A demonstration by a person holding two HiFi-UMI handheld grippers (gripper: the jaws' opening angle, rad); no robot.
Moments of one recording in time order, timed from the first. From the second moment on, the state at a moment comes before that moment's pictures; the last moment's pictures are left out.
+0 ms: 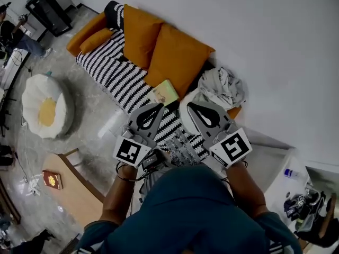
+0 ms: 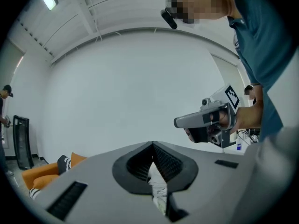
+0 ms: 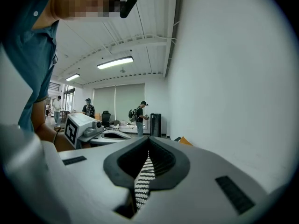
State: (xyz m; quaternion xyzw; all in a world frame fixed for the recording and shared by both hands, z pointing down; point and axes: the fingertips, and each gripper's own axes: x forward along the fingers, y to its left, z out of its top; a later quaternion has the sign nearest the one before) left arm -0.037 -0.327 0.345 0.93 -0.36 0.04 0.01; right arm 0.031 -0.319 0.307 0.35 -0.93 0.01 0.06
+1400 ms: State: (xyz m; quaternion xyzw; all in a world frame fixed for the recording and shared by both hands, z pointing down) left arm -0.033 -0.427 0.462 0.92 -0.37 0.06 0.11; right arm 0.032 -0.502 0.484 0.34 -0.92 0.13 0.14
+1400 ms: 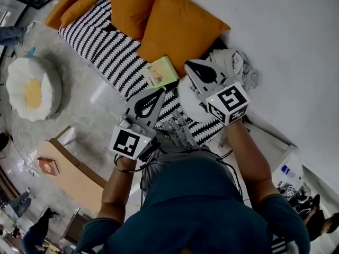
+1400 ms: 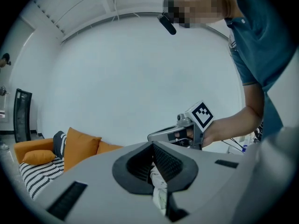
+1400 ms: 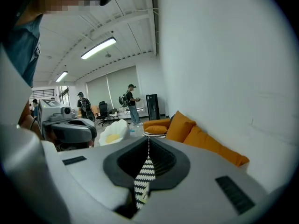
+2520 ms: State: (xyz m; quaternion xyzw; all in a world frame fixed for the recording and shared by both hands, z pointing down) left arm -0.111 -0.445 0.562 0.88 -0.43 0.05 0.20; right arm -0.021 -0.542 0.760 0.27 -0.85 0.33 0.31
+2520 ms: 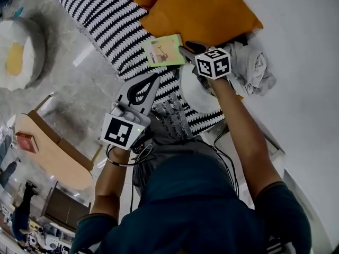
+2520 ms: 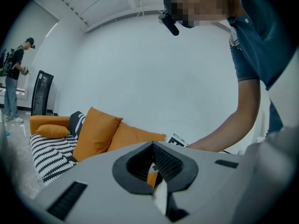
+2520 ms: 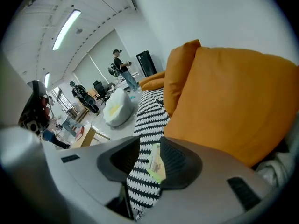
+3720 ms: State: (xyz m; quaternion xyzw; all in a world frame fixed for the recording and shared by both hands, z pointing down) left arm -0.137 -0.449 0.632 0.84 -0.46 0.03 0.27; right arm 0.006 -0.538 0.922 0.26 -0.75 0.46 0.40
